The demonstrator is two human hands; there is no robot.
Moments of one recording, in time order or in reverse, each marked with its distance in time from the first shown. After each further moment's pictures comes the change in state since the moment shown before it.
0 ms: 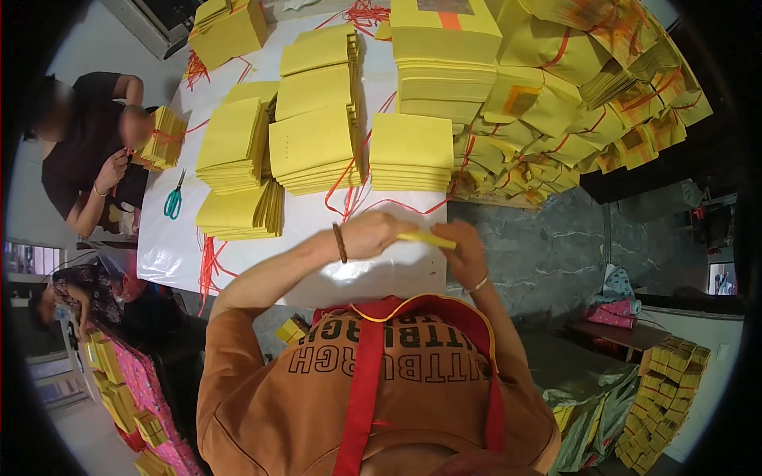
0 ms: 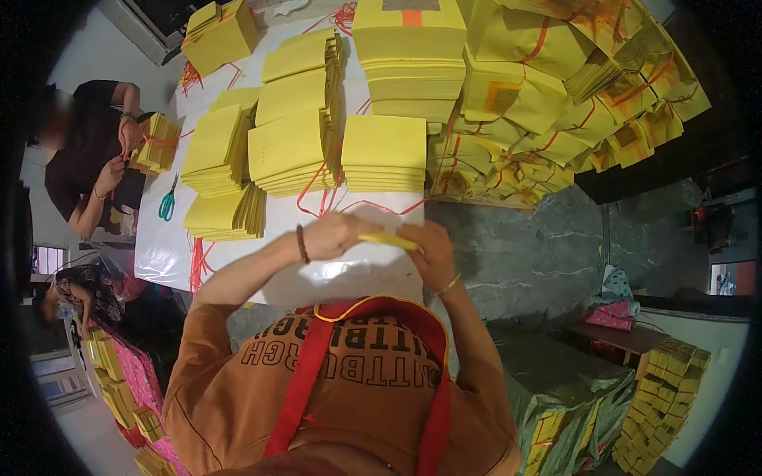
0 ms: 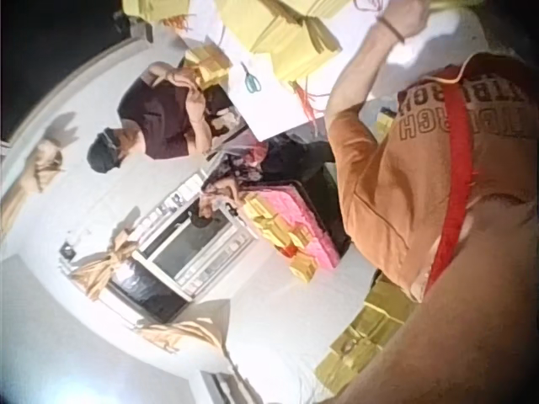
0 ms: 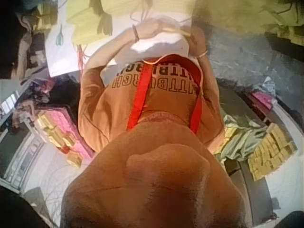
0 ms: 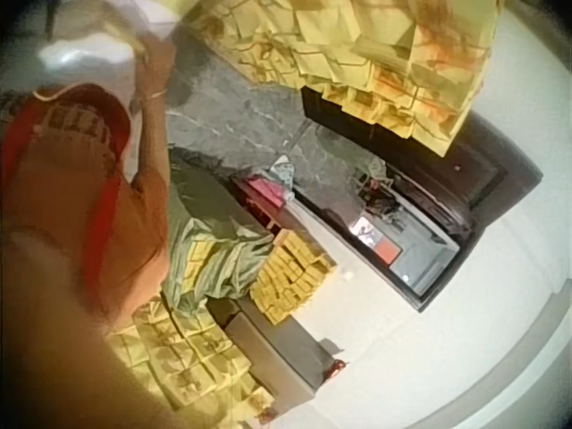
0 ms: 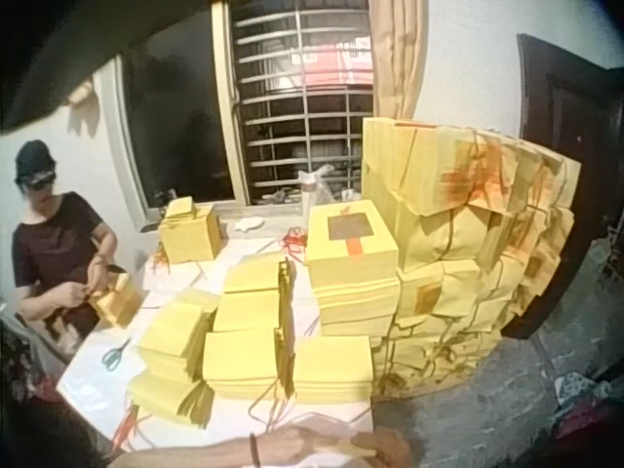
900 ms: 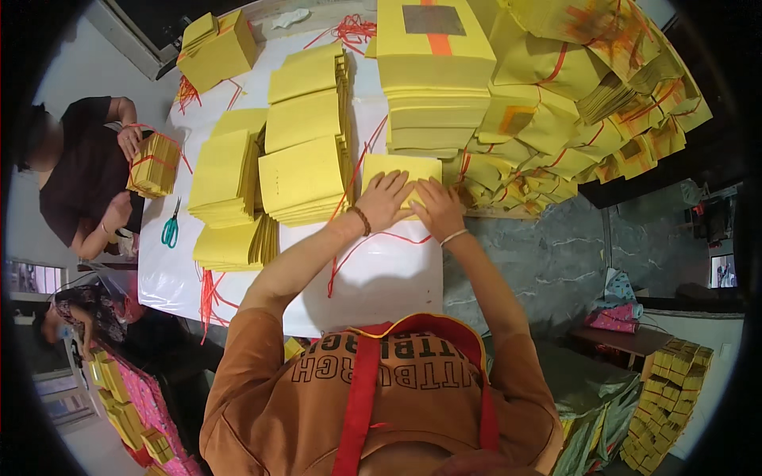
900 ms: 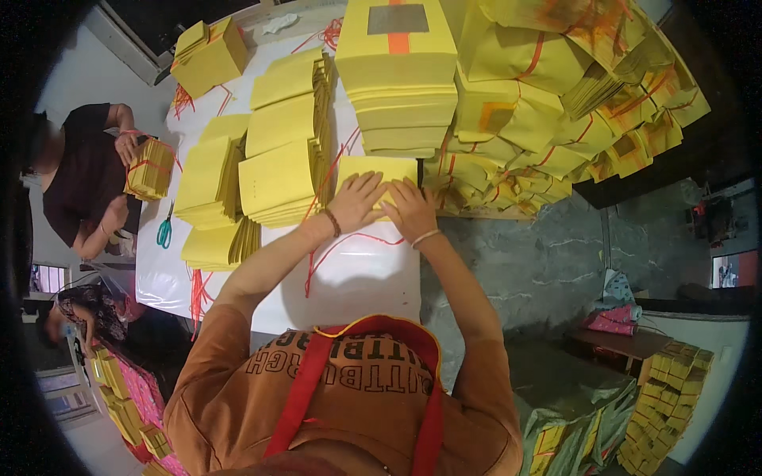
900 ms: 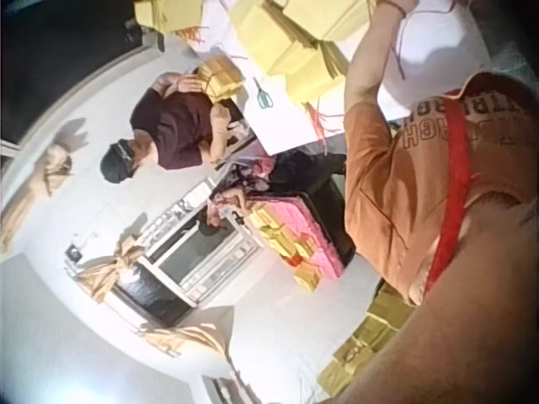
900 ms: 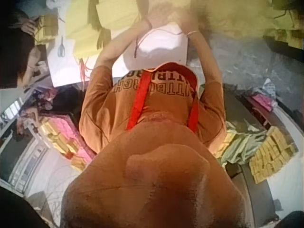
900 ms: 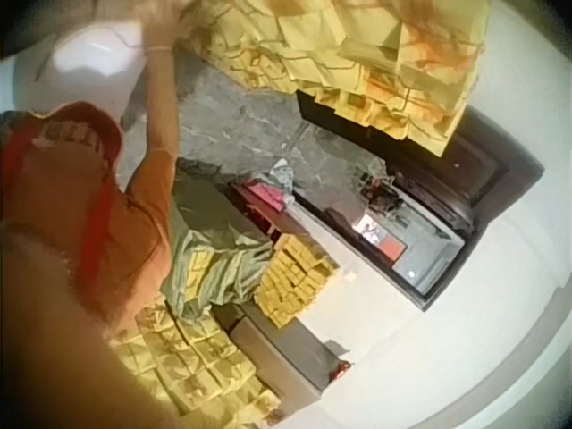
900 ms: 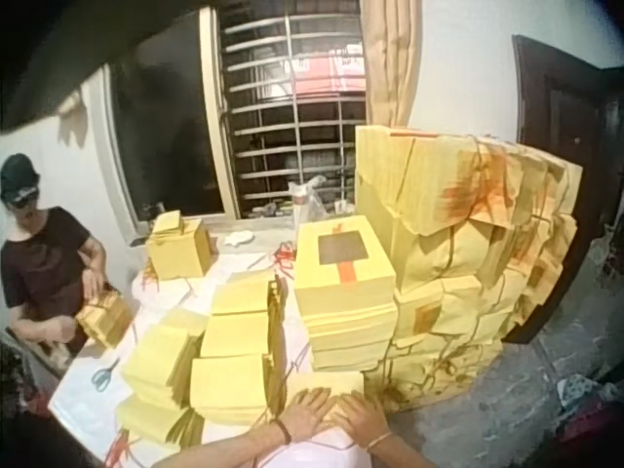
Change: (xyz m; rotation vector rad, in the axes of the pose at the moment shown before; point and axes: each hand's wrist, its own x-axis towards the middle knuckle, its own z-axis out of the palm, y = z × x) left_hand 0.074 -0.122 0.037 0.580 0.278 -0.029; right_hand 0.091 0.098 0.046 -0.550 -0.038 0.012
